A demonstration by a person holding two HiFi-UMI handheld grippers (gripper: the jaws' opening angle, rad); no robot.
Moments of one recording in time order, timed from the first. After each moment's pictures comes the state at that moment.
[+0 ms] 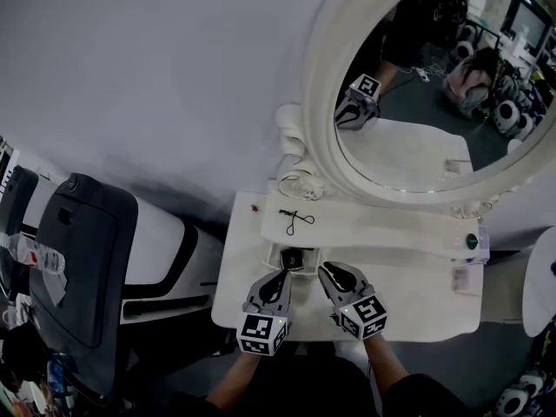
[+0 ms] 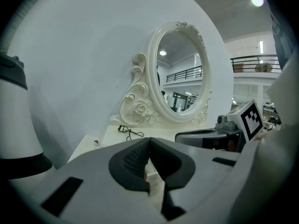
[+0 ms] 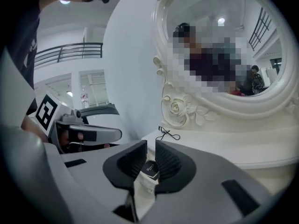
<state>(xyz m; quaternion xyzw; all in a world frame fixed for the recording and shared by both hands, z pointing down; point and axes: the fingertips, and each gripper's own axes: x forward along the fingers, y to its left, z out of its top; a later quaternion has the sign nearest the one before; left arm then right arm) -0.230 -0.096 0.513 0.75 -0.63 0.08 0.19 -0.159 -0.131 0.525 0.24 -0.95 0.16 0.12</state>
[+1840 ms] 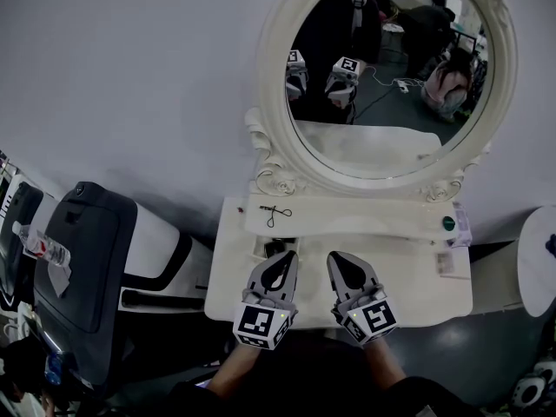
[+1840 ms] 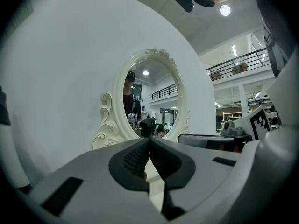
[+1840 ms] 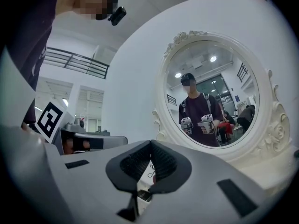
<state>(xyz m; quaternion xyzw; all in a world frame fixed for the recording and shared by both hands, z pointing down) -0.147 -0.081 0.392 0.81 -0.59 0.02 0.05 -0.074 -0.094 0.396 0.32 -0.94 0.05 -0.04</state>
